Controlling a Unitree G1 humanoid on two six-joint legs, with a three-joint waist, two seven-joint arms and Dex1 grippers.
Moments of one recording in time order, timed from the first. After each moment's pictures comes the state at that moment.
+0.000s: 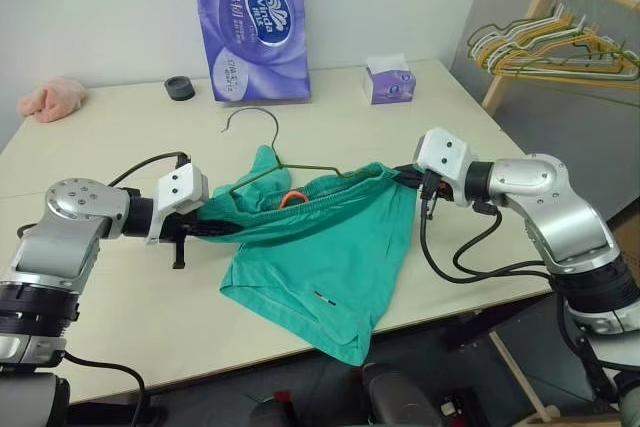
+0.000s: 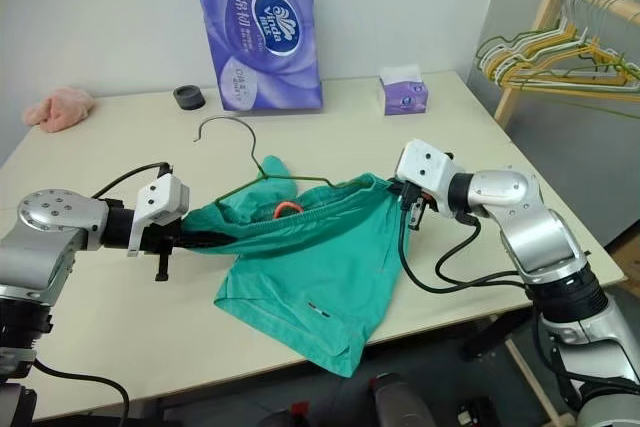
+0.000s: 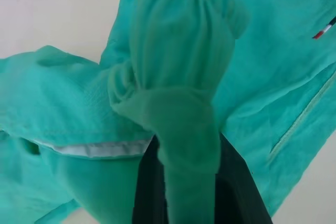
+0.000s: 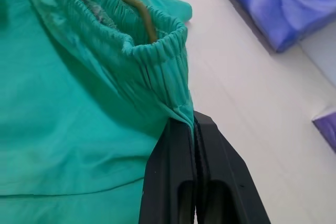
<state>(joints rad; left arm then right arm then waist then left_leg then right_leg) -0.47 1.00 -0.06 0.17 -0.27 0.23 -1.35 -0.69 -0.68 0.26 -0.19 0.09 0.52 0.91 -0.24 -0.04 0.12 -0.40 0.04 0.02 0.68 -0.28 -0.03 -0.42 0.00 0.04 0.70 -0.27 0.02</state>
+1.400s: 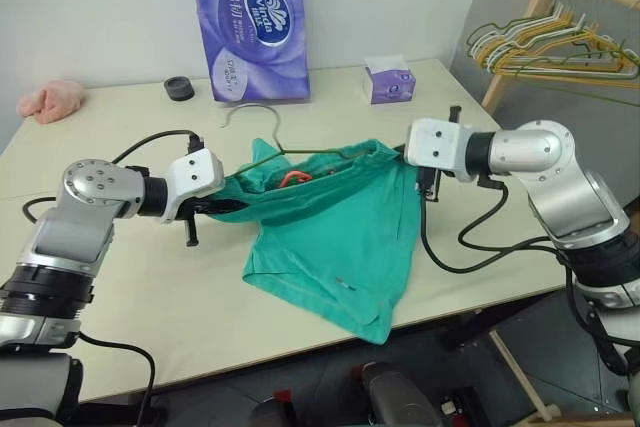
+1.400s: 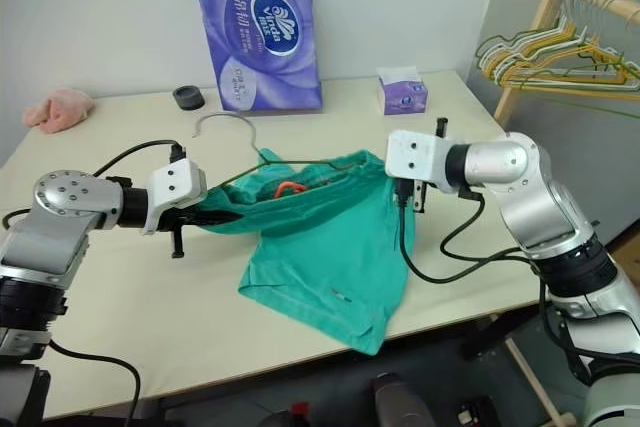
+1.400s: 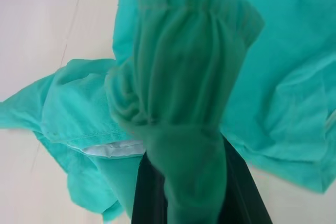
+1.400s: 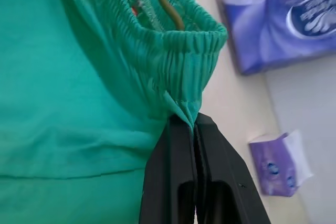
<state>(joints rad) -0.55 0.99 -0.11 0.17 -0.15 0.18 -1.24 -0.85 -0.73 0.33 -0.15 -0.08 0.30 0.98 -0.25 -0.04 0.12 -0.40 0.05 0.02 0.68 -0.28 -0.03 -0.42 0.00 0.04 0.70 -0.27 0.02</state>
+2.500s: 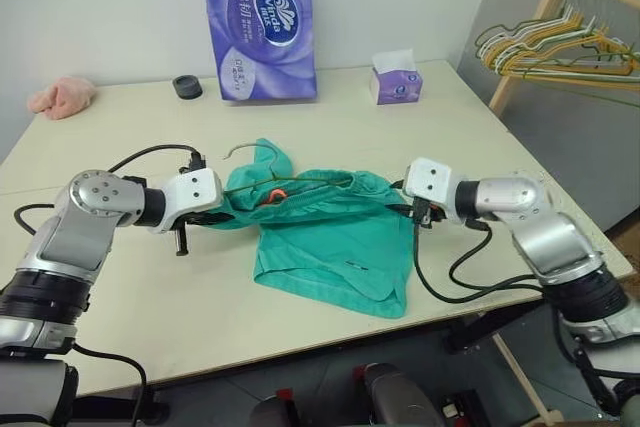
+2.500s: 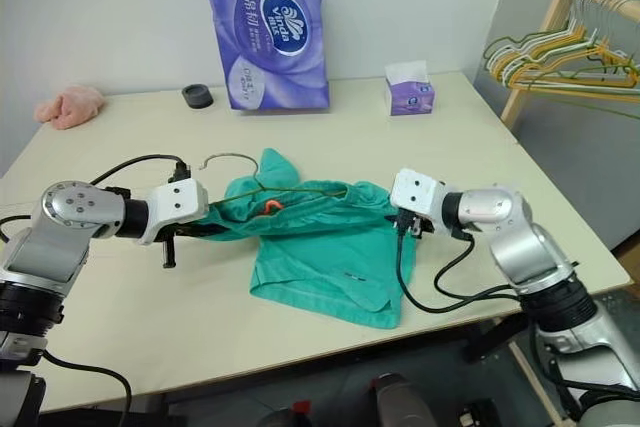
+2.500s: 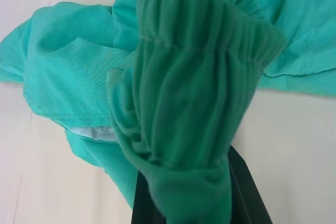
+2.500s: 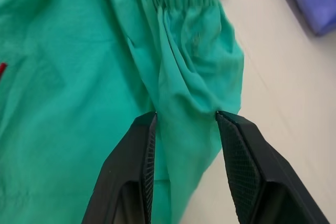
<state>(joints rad) -0.53 0.98 -0.15 0.24 -0.04 0.10 -1.21 -0.61 -0.63 0.32 -0.13 -0.03 0.49 0.89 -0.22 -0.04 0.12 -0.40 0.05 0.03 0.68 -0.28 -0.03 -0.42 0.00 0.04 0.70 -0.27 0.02</state>
